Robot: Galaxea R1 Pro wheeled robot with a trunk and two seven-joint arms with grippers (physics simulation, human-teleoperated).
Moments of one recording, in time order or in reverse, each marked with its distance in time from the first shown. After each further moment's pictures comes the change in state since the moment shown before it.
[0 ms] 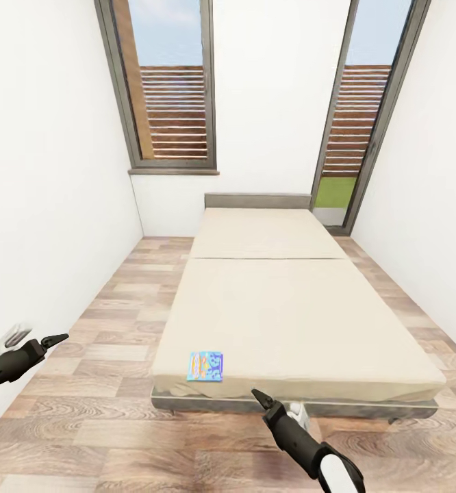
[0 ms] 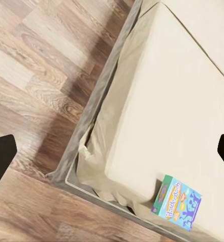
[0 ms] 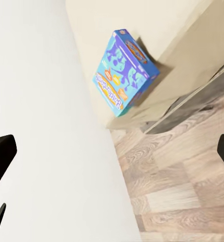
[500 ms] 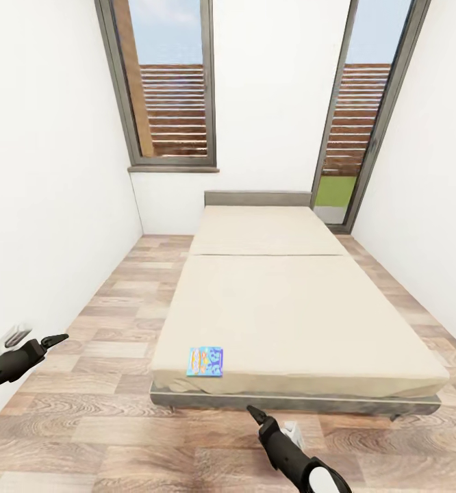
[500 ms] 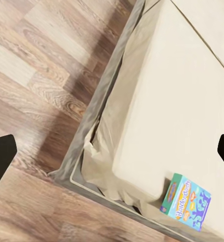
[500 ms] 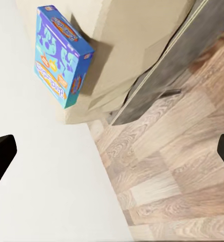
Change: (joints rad) left arm 0.000 -0.001 0.002 0.000 0.000 0.001 0.000; right arm -0.034 0.028 0.006 0.194 0.002 -0.075 0.001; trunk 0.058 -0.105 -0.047
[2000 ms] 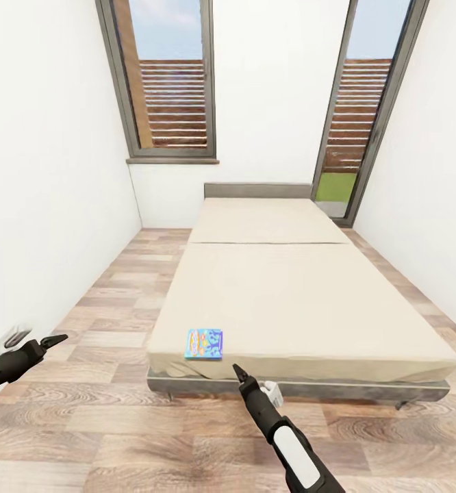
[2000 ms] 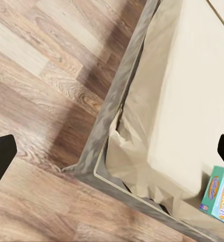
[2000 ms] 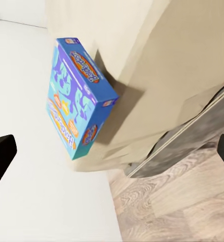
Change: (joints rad) left arm 0.000 0.000 0.001 0.002 -0.001 -0.009 0.015; right arm -0.208 0.052 0.177 0.192 -0.106 -0.326 0.056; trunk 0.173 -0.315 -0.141
